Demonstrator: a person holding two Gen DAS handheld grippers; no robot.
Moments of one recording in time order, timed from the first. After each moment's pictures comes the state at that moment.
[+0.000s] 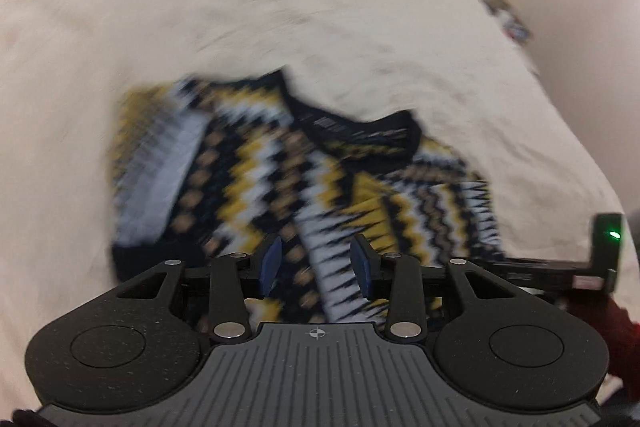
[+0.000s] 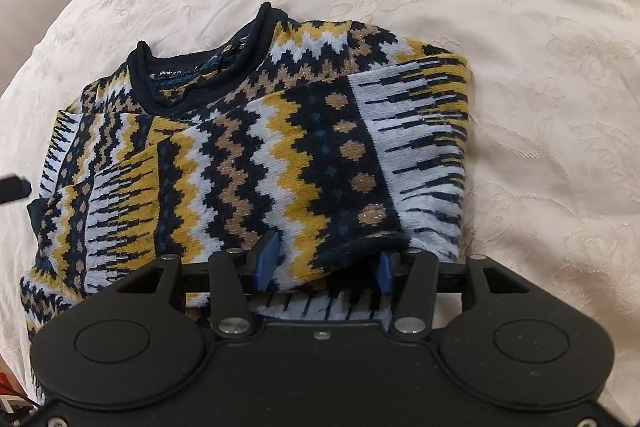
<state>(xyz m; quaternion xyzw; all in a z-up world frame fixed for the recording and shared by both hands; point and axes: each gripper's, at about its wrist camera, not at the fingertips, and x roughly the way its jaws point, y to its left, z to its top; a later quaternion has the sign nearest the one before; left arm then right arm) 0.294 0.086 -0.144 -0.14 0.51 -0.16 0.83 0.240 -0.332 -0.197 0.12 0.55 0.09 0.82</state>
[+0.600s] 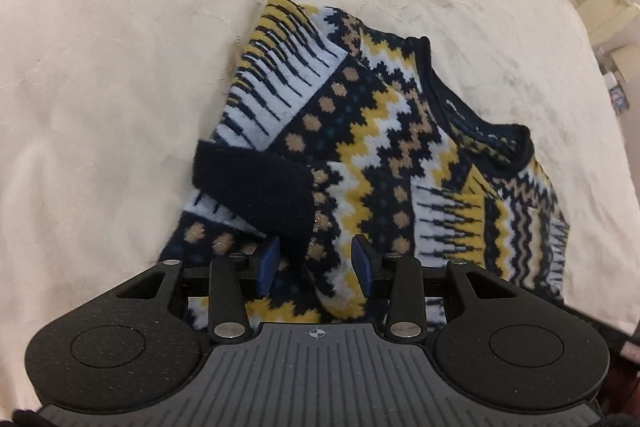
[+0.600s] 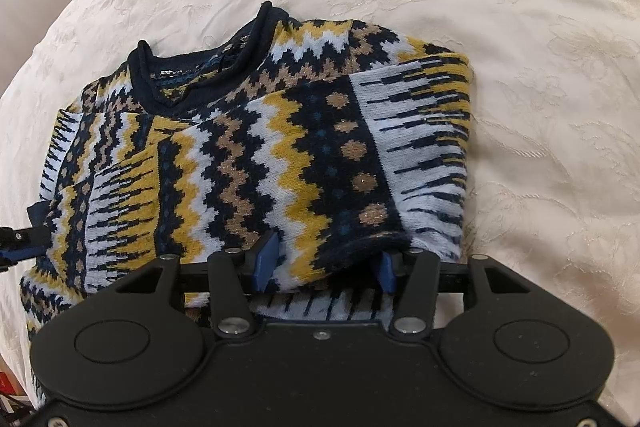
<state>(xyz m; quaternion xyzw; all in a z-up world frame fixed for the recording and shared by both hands) 0.288 0.106 -0.183 -0.22 0.55 0.00 0.80 0.239 -0.329 -0.198 0.12 0.55 0.09 0.82</state>
